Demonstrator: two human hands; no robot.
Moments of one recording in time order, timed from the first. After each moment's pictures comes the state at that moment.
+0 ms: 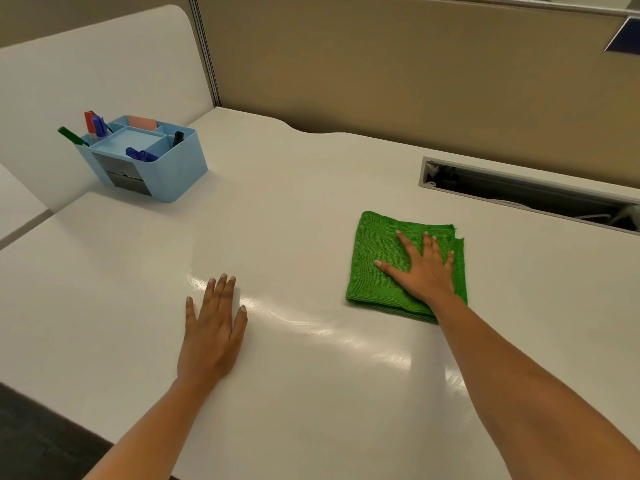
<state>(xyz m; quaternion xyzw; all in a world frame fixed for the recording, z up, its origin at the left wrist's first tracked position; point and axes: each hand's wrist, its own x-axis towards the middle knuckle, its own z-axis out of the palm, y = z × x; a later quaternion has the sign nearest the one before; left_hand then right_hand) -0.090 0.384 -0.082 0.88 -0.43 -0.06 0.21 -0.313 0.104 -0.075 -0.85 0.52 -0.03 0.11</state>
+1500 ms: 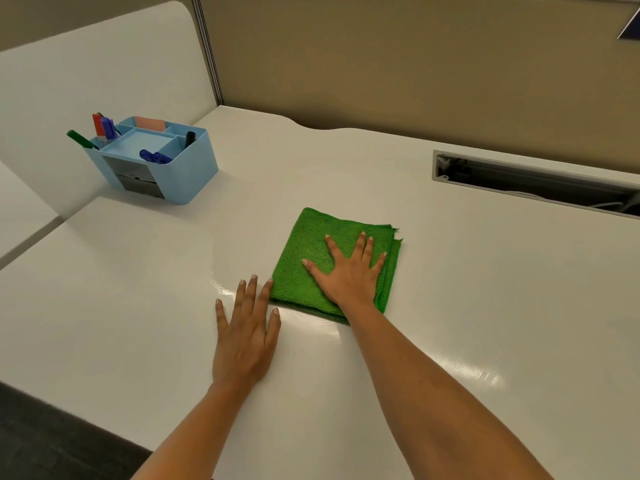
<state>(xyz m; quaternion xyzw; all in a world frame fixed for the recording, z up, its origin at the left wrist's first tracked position) -0.091 0.385 -0.077 0.86 -0.46 -0.07 0.19 -0.173 0.213 -0.076 -0.84 0.52 -0.06 0.13</state>
